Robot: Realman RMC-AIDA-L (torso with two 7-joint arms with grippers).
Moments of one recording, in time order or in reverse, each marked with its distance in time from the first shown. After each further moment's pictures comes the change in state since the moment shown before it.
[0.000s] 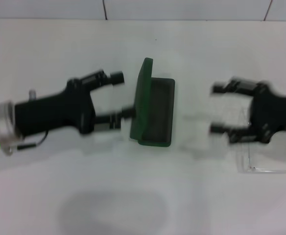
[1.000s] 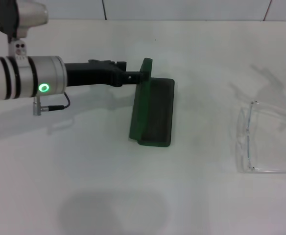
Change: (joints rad) left arm -0.011 -0.153 -0.357 0.555 0.868 -0.593 -0.991; right arm -0.137 0.109 0.655 -0.015 -0.004 0.056 -0.098
